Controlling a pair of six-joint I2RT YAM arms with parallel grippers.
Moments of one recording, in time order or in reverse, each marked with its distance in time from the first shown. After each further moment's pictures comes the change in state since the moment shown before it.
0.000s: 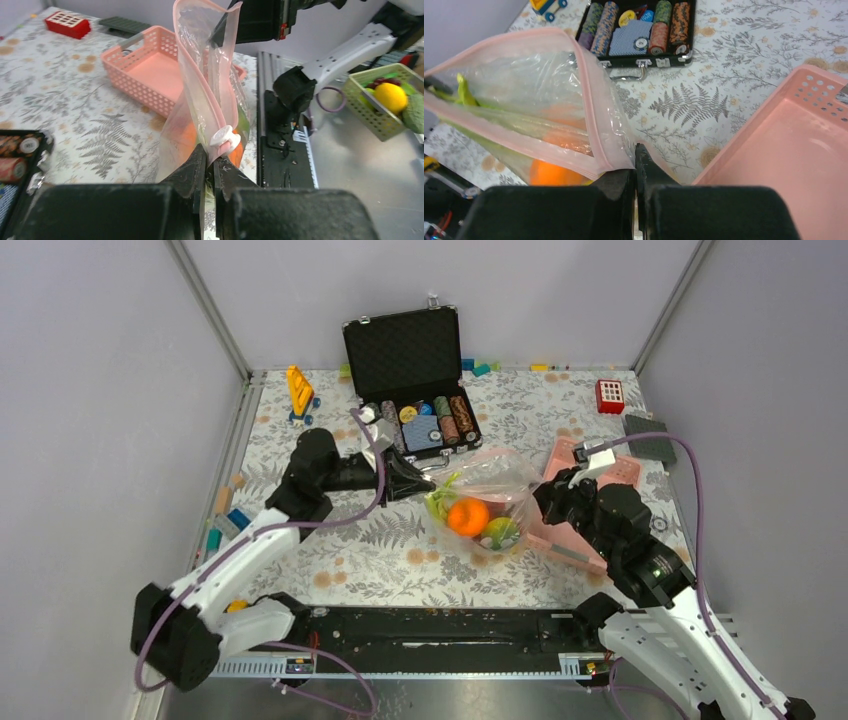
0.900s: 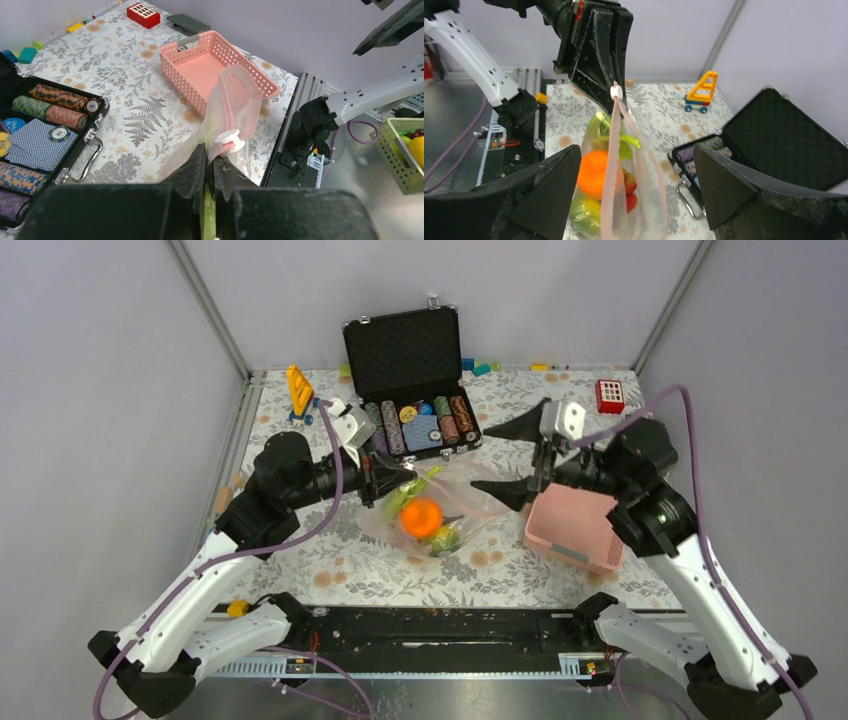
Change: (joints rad) left arm -0.148 -0.248 0.212 -0.555 -0.511 0.040; right arm -0.011 0.288 0.384 0.228 -0.827 -0.435
